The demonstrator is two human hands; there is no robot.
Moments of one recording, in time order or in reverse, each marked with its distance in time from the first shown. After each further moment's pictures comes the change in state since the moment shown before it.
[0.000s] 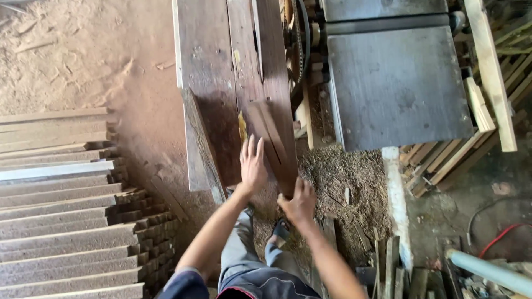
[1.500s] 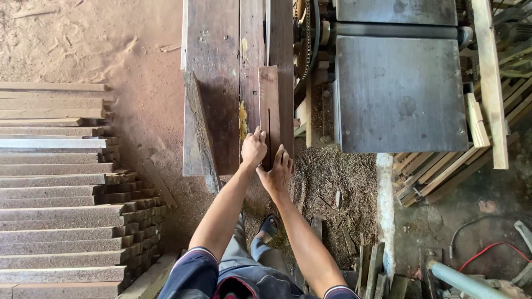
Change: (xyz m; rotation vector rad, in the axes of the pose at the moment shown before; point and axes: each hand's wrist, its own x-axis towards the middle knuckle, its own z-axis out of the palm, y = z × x) left_hand 0.040 -0.006 0.043 -0.283 -0.015 -0.401; right_hand 0.067 -0.061 0.024 0.037 0.134 -0.081
